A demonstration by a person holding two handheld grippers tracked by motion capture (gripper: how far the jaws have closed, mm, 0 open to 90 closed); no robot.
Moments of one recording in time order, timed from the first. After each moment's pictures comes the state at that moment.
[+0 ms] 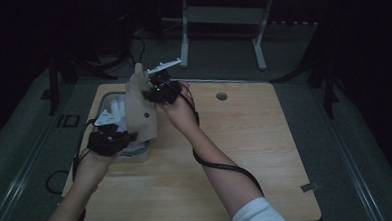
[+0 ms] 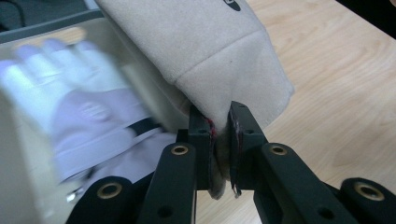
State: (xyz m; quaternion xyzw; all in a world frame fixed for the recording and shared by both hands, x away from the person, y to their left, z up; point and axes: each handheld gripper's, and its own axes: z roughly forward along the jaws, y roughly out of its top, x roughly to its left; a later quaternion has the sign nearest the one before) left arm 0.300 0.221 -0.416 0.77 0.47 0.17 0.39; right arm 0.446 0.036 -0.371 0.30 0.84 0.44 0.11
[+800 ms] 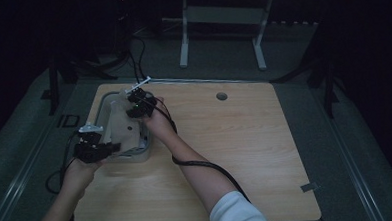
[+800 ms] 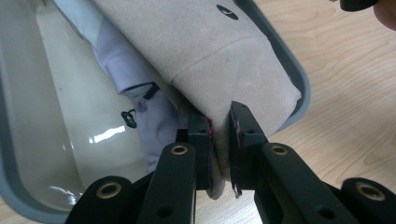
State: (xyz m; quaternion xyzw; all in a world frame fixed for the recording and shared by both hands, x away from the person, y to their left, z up) left arm 0.313 0.268 -0.479 0.75 0.53 0.12 0.36; right arm 0.477 0.110 -0.463 0.28 0.88 0.37 0.07
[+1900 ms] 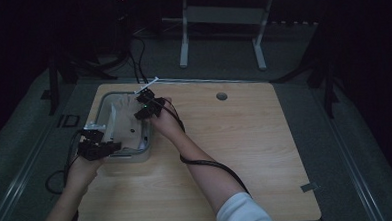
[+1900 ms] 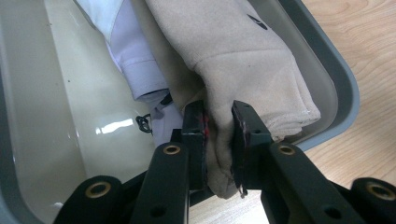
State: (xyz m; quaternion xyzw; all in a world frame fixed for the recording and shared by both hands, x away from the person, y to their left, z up) left arm 0.329 0.270 -0.491 0.75 0.55 0.12 0.34; right arm 0.487 0.087 -0.472 0.31 0.89 0.34 0.06
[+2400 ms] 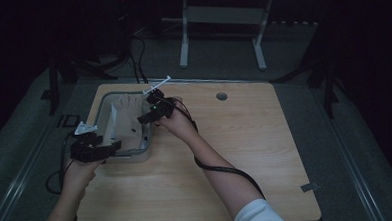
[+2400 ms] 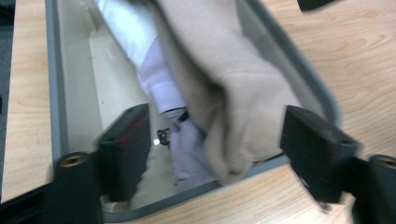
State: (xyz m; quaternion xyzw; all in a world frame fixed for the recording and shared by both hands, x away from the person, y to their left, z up) left arm 0.305 0.270 -0.474 0.72 0.56 0.20 0.38; right arm 0.461 0.050 -0.445 0.27 0.89 0.38 0.03
